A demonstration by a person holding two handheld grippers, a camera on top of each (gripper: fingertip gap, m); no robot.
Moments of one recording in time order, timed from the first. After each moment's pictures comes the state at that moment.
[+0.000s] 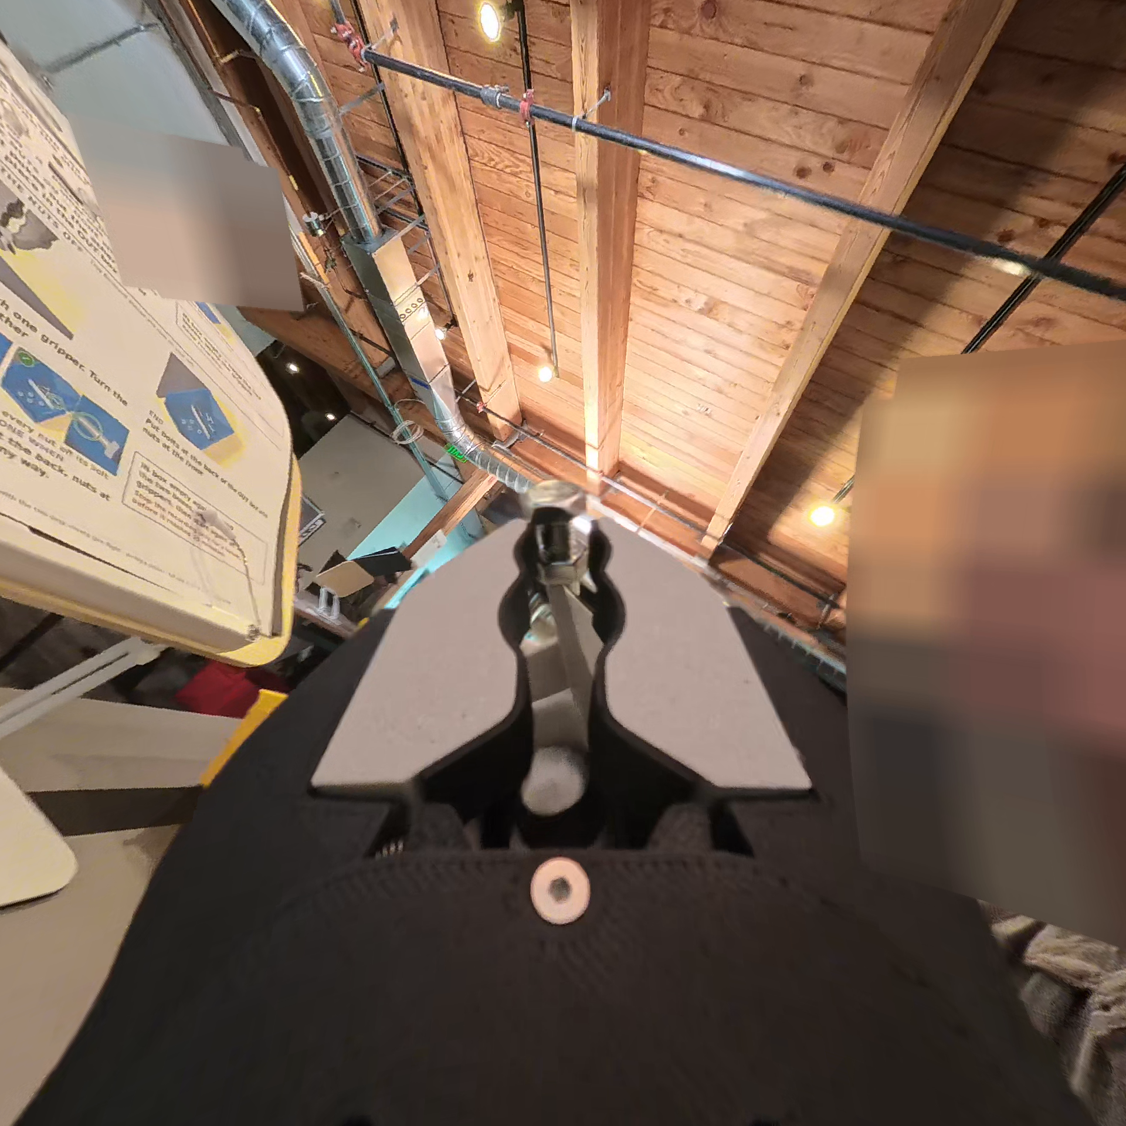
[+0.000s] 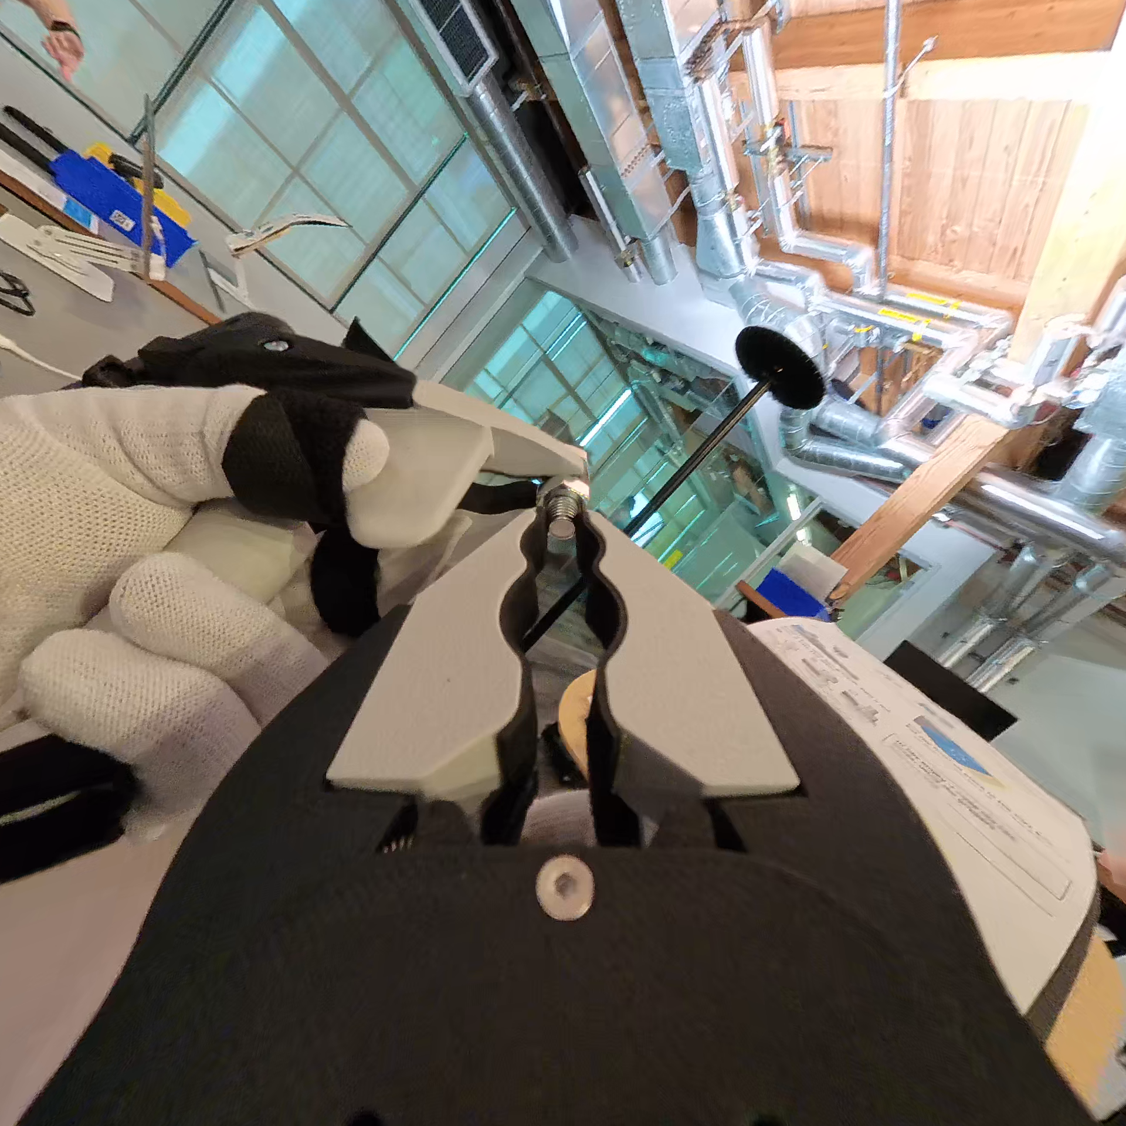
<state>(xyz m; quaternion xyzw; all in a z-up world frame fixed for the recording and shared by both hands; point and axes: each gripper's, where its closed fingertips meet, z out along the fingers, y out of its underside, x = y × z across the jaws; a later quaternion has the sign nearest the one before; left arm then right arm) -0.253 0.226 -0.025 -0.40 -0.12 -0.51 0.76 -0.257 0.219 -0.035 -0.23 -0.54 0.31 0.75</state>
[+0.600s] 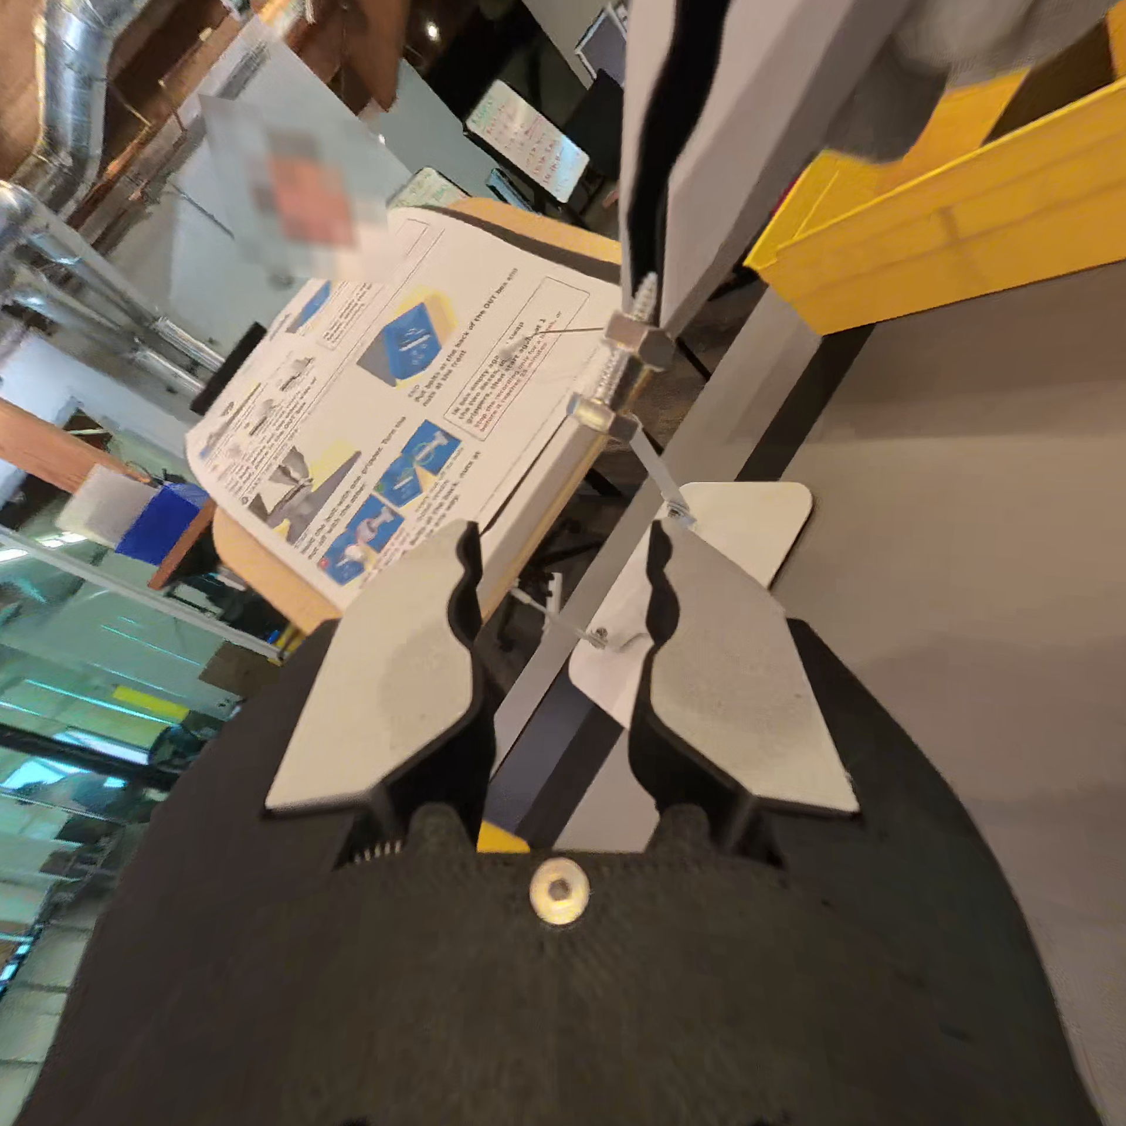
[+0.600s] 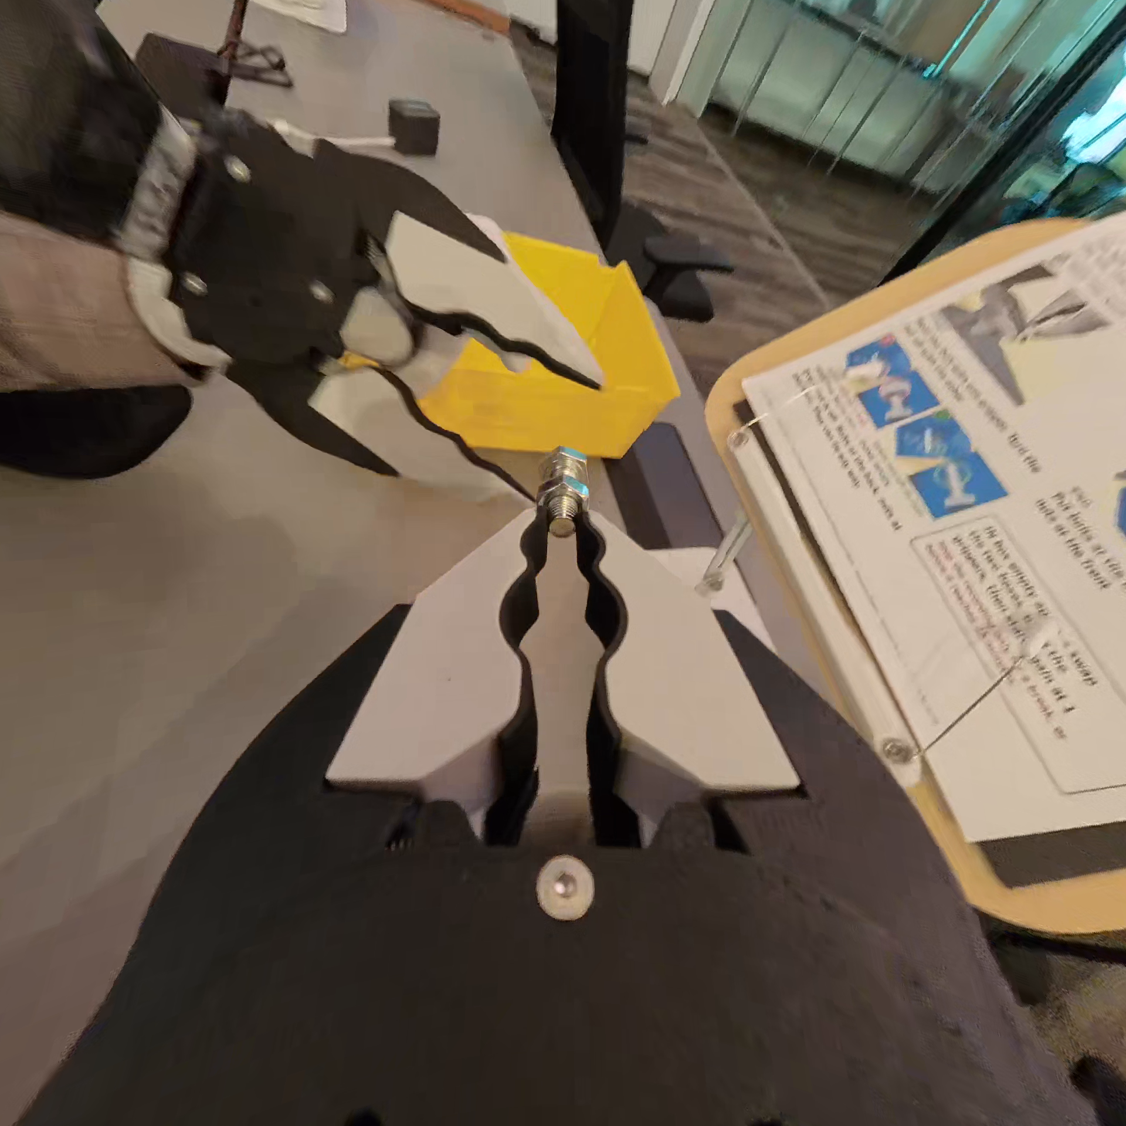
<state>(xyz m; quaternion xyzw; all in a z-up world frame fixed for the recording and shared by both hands) -0.249 0.318 -0.122 -0.67 0.31 0.25 0.63 -0.202 0.310 -0.097 -0.43 -0.72 0.34 0.42</state>
